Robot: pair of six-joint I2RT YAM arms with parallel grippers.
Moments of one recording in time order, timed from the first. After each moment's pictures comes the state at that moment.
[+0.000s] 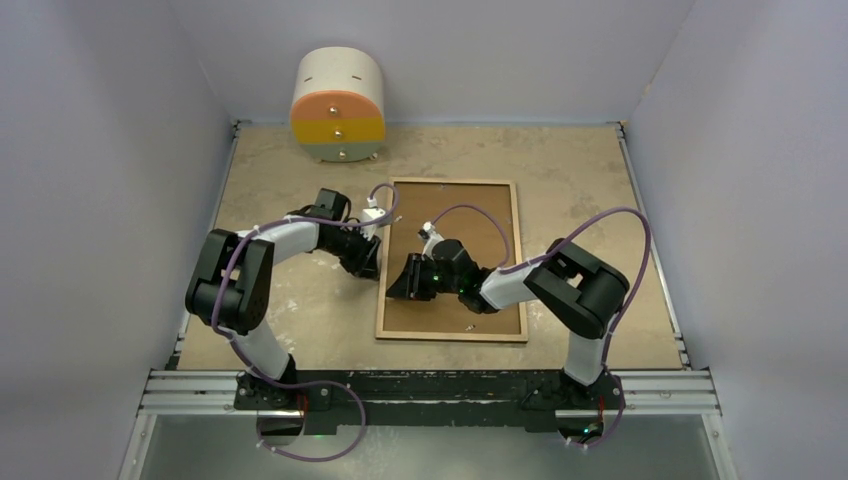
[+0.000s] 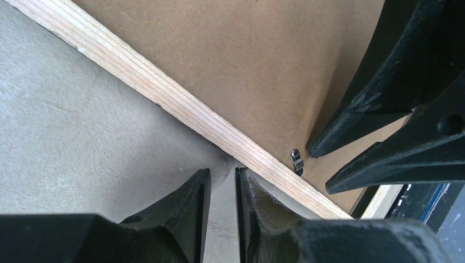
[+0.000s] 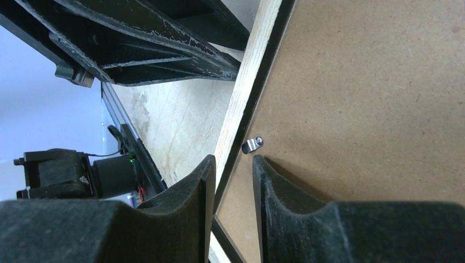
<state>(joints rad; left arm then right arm) -0.27 1.71 0.92 -0.43 0.67 0.38 0.87 1.85 0.73 0.60 -0.31 0.94</state>
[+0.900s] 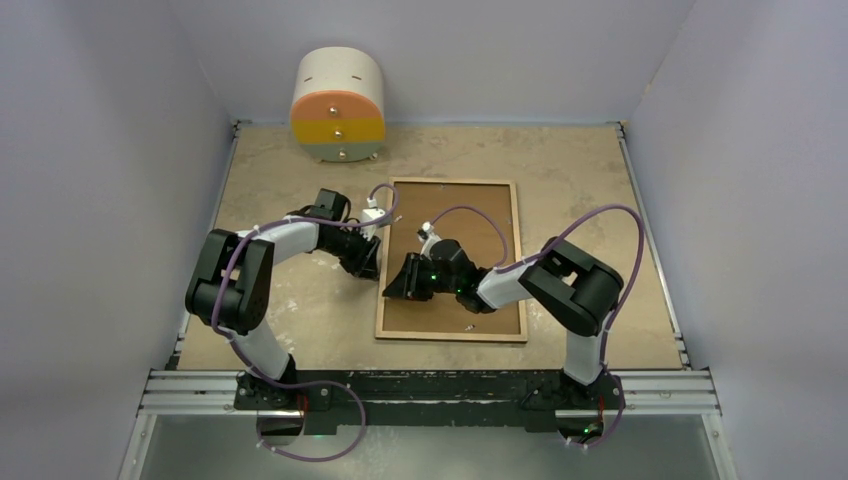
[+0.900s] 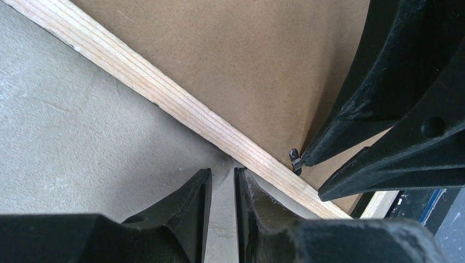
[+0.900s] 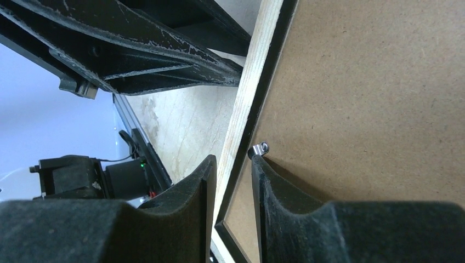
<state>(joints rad) -0.27 1.71 0.92 -0.42 0.68 0.38 0.88 1.88 0.74 0.62 -0.32 1.00</state>
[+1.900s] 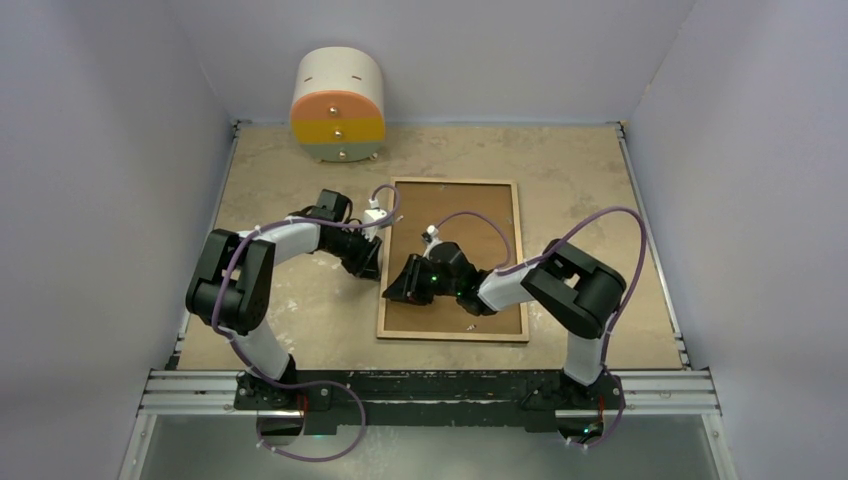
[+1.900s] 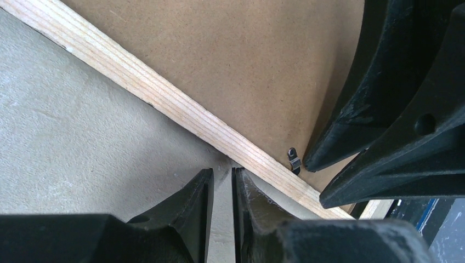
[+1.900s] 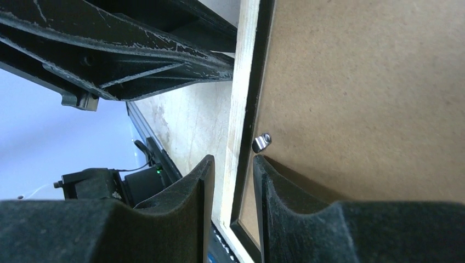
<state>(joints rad) -0.28 1.71 0.92 -0.41 0.68 0.38 0.90 1.85 0.72 0.58 -0.27 1.13</state>
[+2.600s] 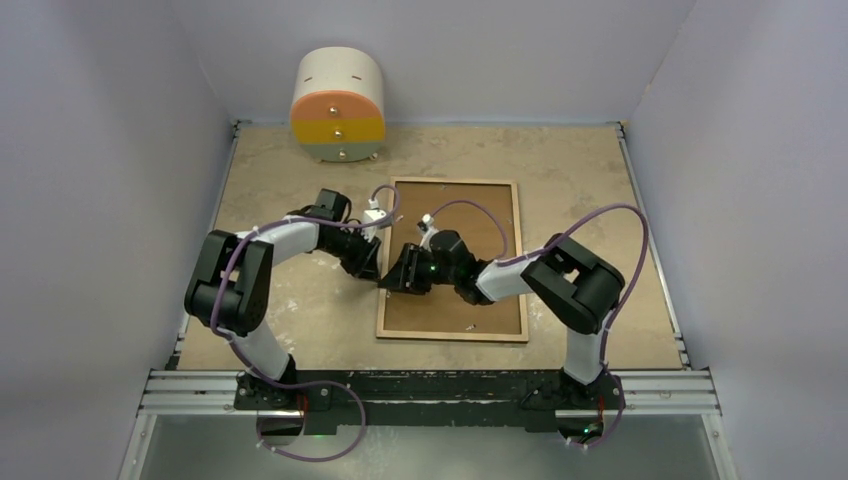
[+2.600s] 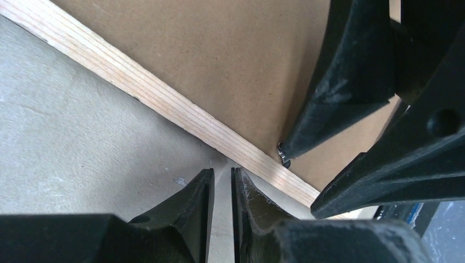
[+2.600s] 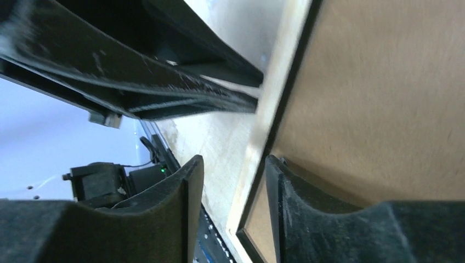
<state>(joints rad) -0.27 1.71 0.91 -0.43 0.69 0.40 0.86 1.89 0.78 0.60 -0.34 1.08</state>
